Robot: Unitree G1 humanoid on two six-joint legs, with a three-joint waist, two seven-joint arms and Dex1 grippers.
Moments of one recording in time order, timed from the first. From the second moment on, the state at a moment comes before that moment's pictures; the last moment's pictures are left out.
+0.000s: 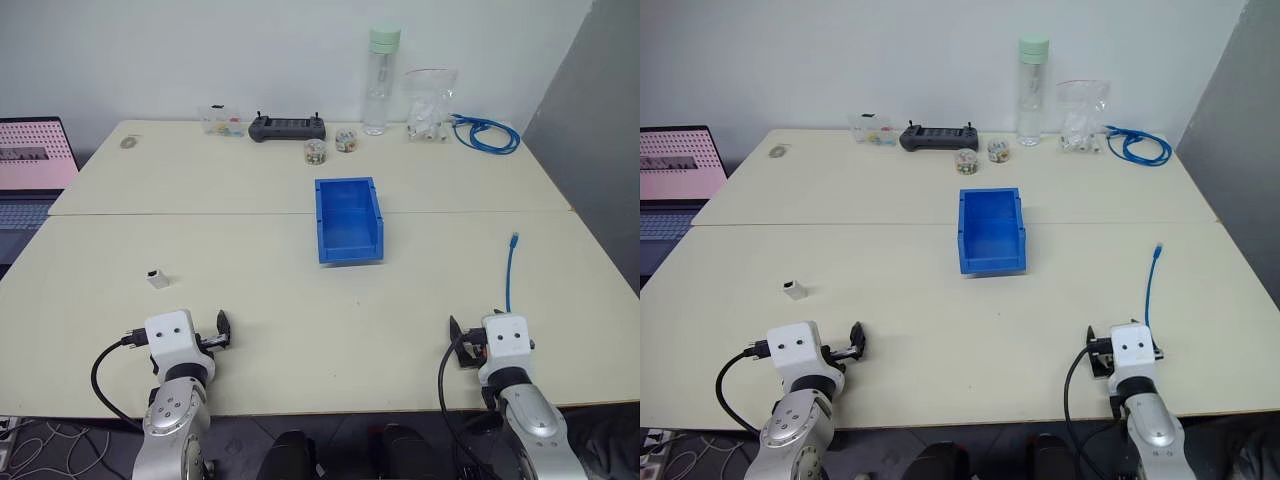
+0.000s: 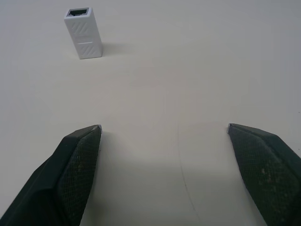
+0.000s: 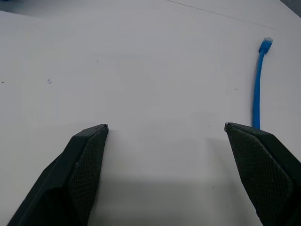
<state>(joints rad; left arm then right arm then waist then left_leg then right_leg) 0.24 0.07 0.24 -0.43 -0.10 0.46 0.05 0.32 -0.17 -0.02 -0.46 -0.09 0.32 0.08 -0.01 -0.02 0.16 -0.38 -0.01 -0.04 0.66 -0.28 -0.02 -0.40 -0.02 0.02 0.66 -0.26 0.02</state>
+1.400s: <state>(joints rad) -0.36 0.44 -0.13 -0.24 -0.25 0.43 -0.73 -0.03 -0.32 -0.17 -0.37 -0.04 0.48 0.15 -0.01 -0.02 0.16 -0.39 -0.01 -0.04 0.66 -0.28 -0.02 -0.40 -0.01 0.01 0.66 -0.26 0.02</state>
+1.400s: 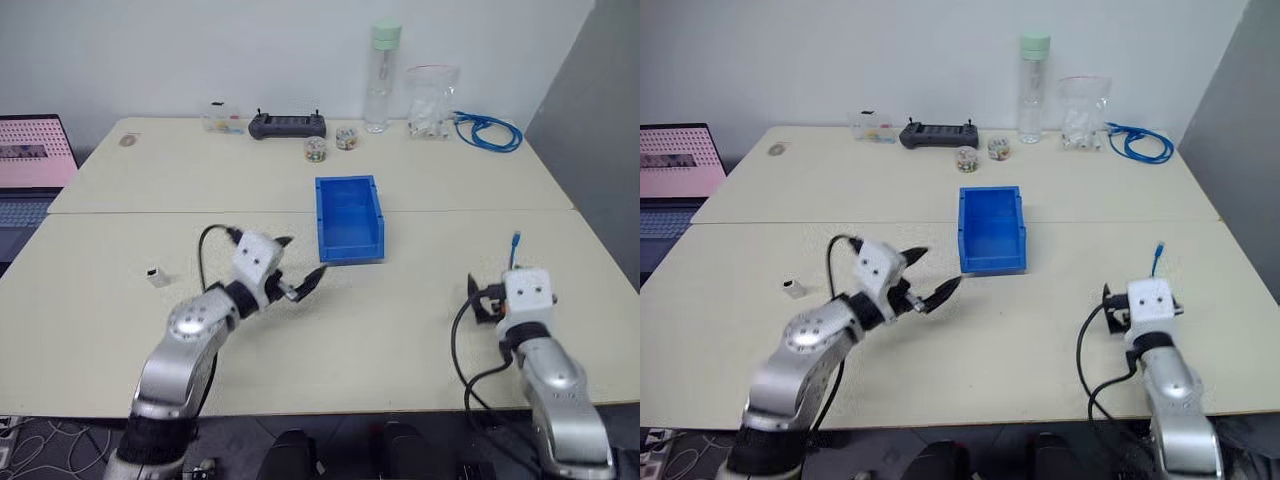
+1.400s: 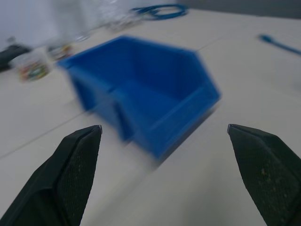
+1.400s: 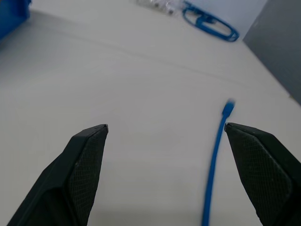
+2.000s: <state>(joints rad) -0.75 0.25 -0.34 0.30 -0.18 0.16 -1.04 -0.63 -0.52 -0.28 0.64 0.10 0.44 0.30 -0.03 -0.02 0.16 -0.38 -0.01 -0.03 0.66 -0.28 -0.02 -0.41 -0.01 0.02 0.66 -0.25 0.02</state>
